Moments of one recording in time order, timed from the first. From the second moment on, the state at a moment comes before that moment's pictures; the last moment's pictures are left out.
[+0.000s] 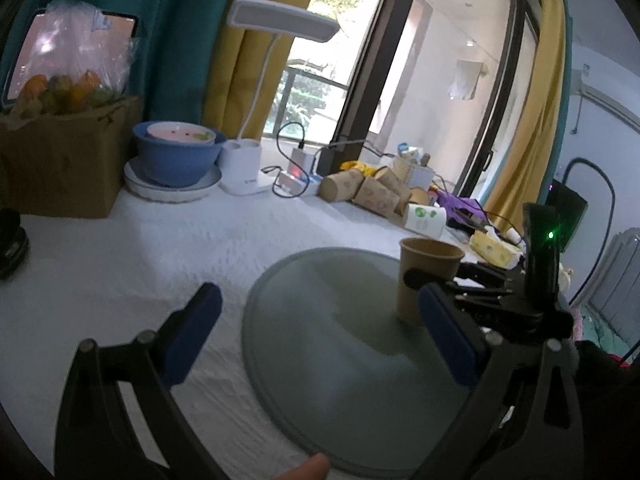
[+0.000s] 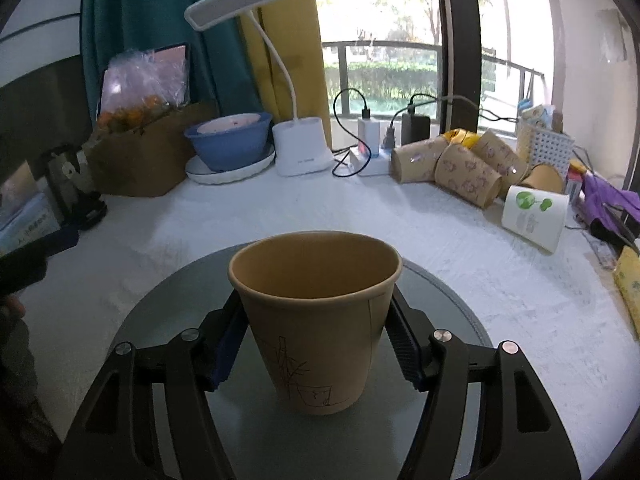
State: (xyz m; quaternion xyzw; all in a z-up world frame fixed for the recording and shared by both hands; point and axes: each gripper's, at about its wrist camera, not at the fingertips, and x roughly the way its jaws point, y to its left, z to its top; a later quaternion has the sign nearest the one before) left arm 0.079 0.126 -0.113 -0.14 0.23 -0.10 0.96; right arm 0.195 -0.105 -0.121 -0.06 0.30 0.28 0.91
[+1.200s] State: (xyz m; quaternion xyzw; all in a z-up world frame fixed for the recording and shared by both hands) left arm 0.081 0.095 -0.121 -0.12 0.26 -0.14 0.95; right arm 0.170 -0.134 -0.126 -0.06 0.31 0.24 0.92
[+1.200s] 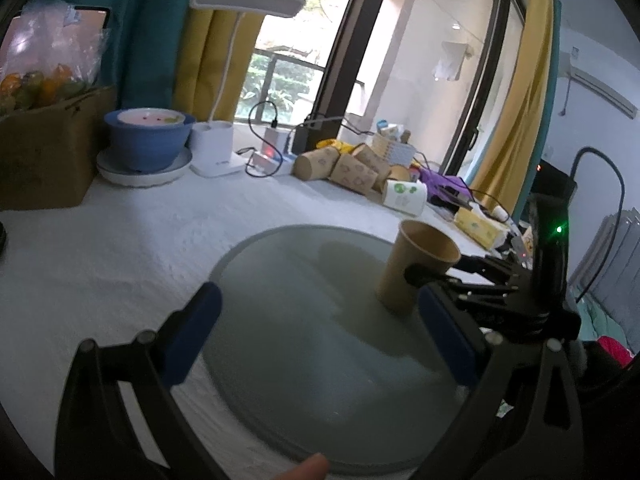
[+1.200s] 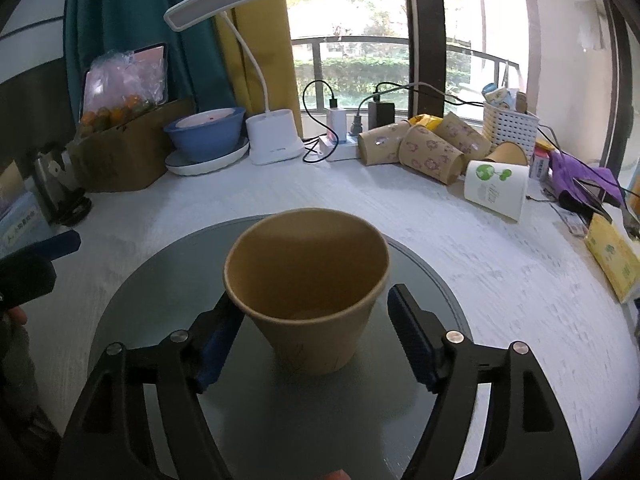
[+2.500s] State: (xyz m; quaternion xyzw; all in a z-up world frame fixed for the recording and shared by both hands) left arm 0.031 0.045 -0.034 -0.07 0.16 -0.10 0.98; right arm 0.104 -0.177 -0.034 -0.03 0.21 0.23 0.95
